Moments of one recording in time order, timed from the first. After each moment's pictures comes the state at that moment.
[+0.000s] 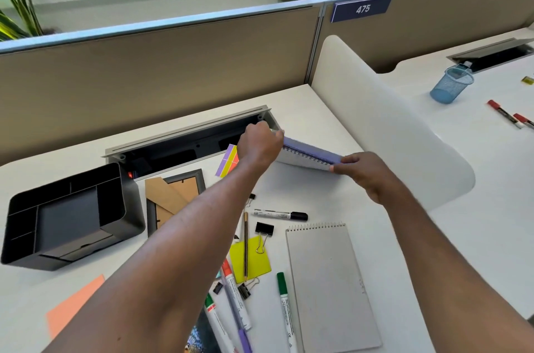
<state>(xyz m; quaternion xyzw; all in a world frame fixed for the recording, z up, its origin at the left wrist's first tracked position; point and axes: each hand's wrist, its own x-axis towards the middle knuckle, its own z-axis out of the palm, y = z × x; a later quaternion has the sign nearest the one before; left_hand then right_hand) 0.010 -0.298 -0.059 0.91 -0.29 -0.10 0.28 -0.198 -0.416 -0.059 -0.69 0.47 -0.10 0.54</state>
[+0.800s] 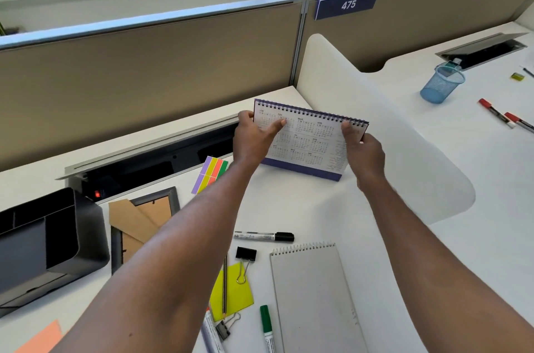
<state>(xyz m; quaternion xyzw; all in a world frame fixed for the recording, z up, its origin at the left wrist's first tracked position) 0.031 -0.362 -0.083 0.80 -0.25 -0.17 0.52 -0.162 -0.471 -0.068 -0.64 0.57 -0.28 0.44</state>
